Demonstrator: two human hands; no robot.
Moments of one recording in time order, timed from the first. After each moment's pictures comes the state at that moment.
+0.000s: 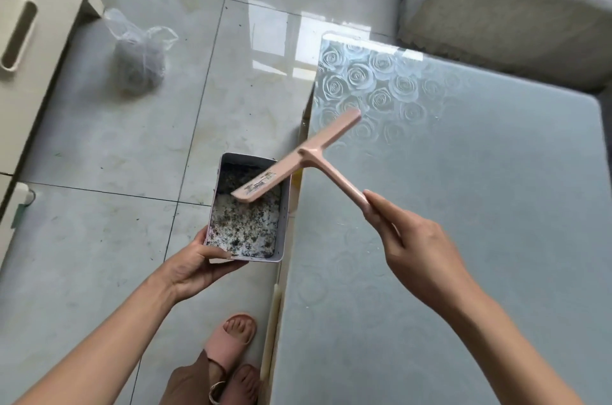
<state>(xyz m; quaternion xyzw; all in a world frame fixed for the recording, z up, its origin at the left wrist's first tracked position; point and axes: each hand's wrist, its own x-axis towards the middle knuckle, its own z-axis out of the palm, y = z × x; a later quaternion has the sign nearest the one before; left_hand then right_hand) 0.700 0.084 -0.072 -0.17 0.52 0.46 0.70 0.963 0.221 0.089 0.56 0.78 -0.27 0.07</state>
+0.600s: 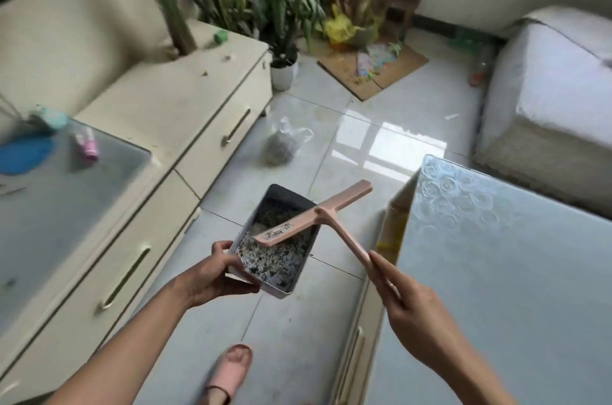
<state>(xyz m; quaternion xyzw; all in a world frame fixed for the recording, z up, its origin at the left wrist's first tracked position) 0.547 -0.082 0.128 -0.09 0.61 0.48 0.62 0.830 0.067 0.242 0.44 0.82 -0.36 0.04</state>
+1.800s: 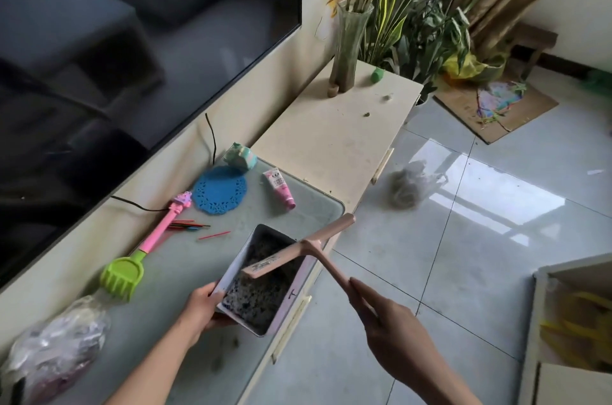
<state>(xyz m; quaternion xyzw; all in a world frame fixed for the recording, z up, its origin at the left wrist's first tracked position) 0.144 -0.384 0.088 -0.15 0.77 0.47 0.41 0.367 -0.178 0.224 0.37 0.84 -0.37 0.11</state>
